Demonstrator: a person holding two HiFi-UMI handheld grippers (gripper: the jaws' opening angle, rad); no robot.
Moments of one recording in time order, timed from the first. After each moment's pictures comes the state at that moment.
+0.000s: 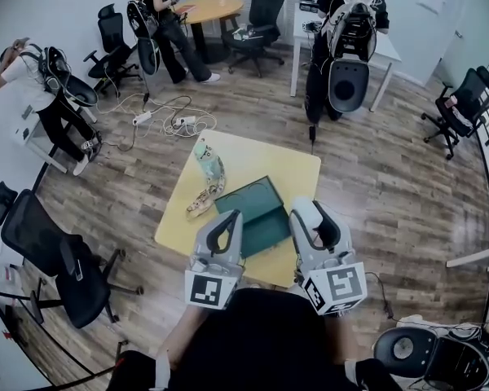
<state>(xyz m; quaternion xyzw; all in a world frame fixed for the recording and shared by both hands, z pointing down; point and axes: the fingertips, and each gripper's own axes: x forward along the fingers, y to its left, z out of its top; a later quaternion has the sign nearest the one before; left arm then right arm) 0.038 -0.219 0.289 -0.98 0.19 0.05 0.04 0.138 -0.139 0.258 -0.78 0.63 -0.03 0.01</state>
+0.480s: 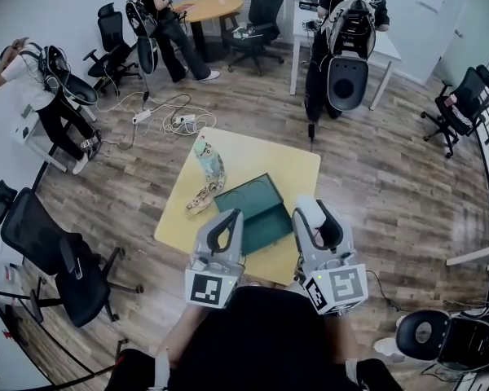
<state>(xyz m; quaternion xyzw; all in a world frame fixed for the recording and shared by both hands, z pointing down) 0.037 -0.213 0.292 -0.98 0.19 0.04 0.05 0.140 -0.129 0.256 -0.78 0.62 -0.01 0.03</state>
